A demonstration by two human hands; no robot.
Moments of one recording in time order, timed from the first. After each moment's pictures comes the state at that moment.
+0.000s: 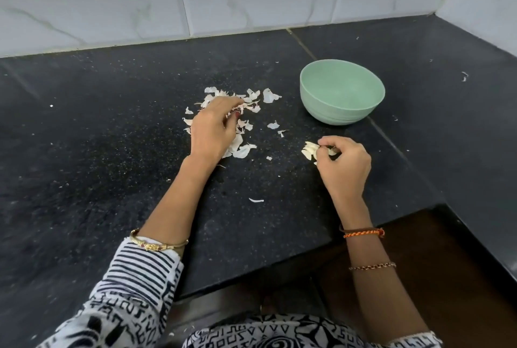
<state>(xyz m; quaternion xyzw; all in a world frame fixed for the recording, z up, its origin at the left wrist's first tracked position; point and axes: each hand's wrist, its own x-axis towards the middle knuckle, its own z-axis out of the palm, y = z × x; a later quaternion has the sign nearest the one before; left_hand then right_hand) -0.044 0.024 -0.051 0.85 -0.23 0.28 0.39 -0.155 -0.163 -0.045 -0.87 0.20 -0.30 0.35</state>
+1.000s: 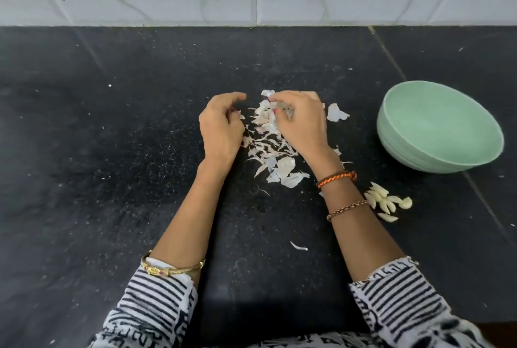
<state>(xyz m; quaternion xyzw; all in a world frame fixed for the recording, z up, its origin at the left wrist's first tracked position) -0.013 0.068 -0.055 0.82 0.03 0.26 0.51 0.000 -0.070 -0.033 -0.92 -0.09 -0.15 0.35</state>
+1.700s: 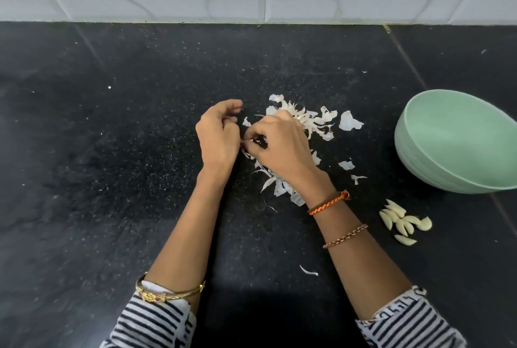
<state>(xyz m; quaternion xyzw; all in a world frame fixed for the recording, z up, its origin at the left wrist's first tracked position) -0.009 0.073 -0.047 0.79 0.14 0.18 0.58 -0.012 -0.037 -0.035 -0.95 -0.21 -0.06 0.24</state>
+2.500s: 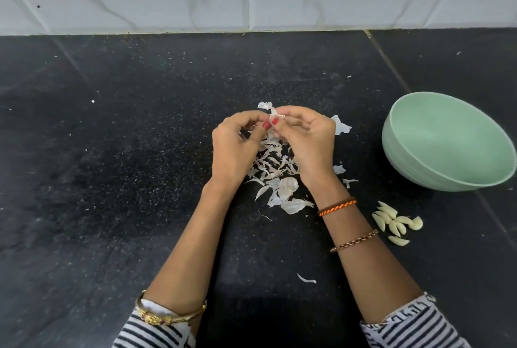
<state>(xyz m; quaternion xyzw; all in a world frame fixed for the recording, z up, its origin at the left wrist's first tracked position) -0.014 0.052 -0.043 0.80 -0.06 0.17 0.58 -0.013 -0.062 -0.027 -0.68 0.03 -0.10 0.72</state>
